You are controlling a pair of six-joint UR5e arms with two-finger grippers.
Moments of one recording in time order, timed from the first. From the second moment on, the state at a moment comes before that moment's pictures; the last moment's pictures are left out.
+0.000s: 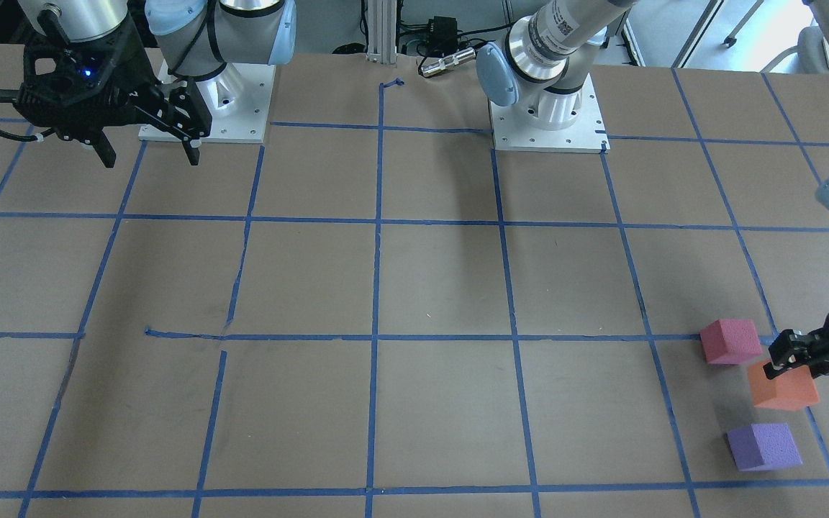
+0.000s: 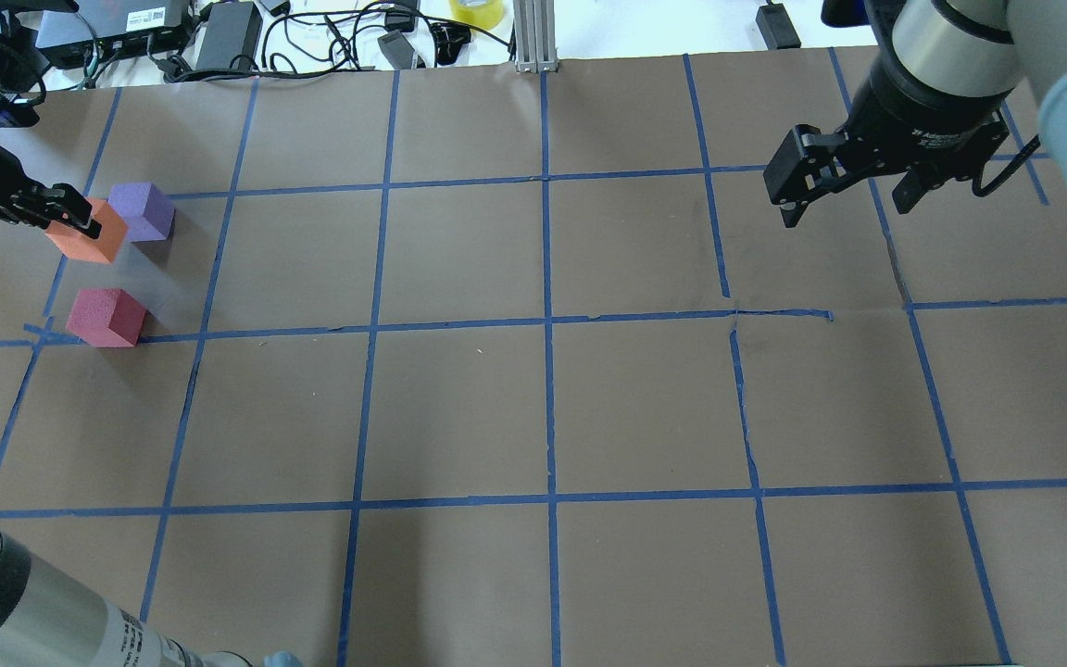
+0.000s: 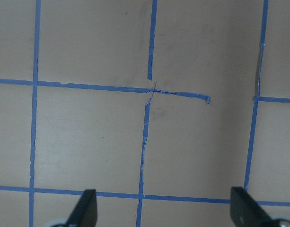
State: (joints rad) left arm -0.99 -2.07 -1.50 -1.08 1.43 0.69; right arm 1.55 -1.66 1.63 -1.61 -1.58 -0.10
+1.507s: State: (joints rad) left arm -0.97 -2.12 -1.58 -1.00 1.40 0.66; right arm 1.55 -1.67 1.63 -1.61 -1.58 -0.10
